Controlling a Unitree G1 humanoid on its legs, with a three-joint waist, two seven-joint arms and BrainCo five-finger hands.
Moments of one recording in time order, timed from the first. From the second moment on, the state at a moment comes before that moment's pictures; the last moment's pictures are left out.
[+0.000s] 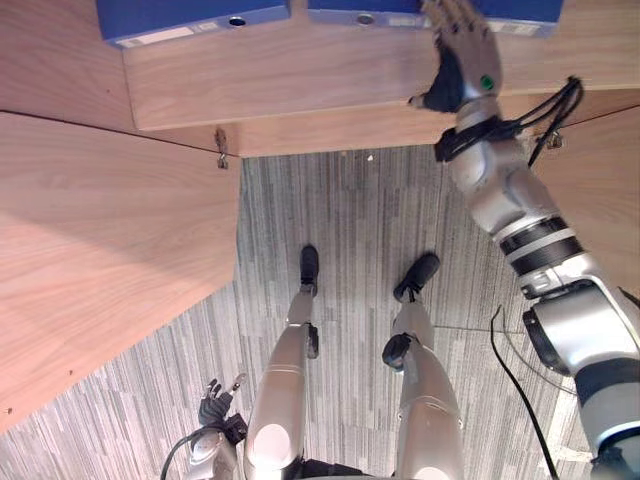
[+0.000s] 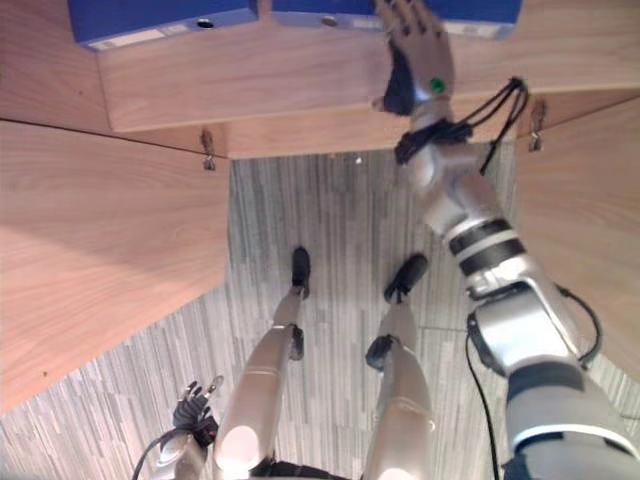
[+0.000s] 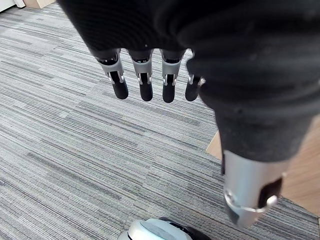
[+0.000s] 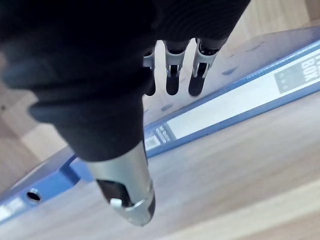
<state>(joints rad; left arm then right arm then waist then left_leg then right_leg) 0.03 0.04 0.11 0.88 -0.44 -0.21 0.18 -1.18 -0.60 0.45 0.60 -0.57 0.04 -0.40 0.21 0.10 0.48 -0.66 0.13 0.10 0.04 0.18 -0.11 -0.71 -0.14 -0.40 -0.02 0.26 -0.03</state>
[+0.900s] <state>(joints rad) 0.13 0.00 0.10 0.68 -0.40 -0.20 0.15 -1.30 -0.72 0.43 0.76 -0.30 0.05 -0.30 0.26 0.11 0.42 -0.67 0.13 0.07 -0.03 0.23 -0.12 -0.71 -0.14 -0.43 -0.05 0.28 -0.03</state>
